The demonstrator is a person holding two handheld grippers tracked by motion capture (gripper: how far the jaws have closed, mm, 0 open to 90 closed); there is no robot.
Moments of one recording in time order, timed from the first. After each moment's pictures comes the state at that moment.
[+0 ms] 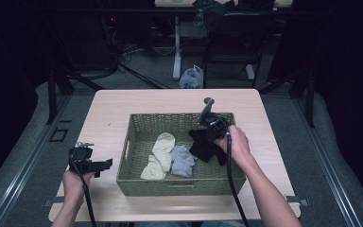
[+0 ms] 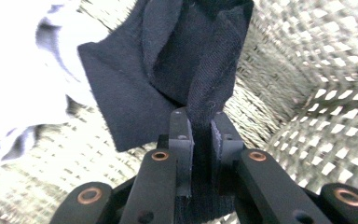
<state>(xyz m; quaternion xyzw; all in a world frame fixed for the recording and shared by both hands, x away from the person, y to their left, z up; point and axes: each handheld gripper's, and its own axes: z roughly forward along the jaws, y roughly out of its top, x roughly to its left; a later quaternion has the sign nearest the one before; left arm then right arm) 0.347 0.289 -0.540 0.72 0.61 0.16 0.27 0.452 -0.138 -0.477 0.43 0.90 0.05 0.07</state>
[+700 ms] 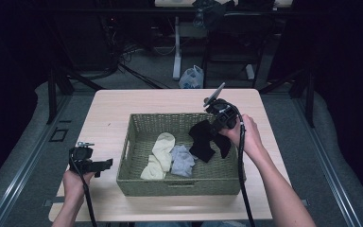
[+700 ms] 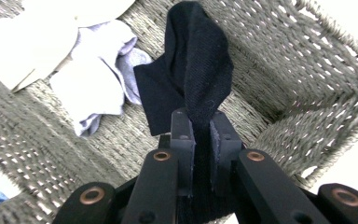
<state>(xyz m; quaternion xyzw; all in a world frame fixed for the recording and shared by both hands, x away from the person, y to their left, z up) 0.347 0.288 -0.540 0.72 0.61 0.16 0.27 0.434 -0.151 -0.406 0.42 0.90 0.12 0.06</state>
